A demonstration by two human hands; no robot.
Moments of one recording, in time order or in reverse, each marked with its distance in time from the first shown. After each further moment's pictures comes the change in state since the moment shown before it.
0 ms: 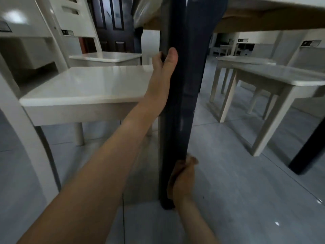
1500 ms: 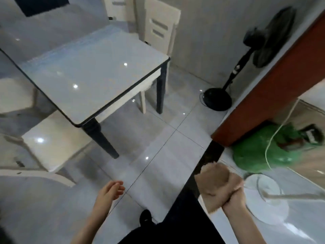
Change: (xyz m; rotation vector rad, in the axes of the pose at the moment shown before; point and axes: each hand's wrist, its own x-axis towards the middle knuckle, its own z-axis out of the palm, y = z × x) left_hand -0.166 0.596 0.100 0.421 -0.485 -1.020; right_hand -0.463 -0.814 -0.112 0.508 0.784 0.320
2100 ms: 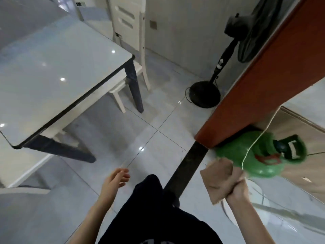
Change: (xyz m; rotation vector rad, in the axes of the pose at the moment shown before) left_hand 0.099 0.134 0.253 -0.028 -0.019 -0.083; right_hand 0.165 -0.248 -0.056 -0.039 0.199 0.028
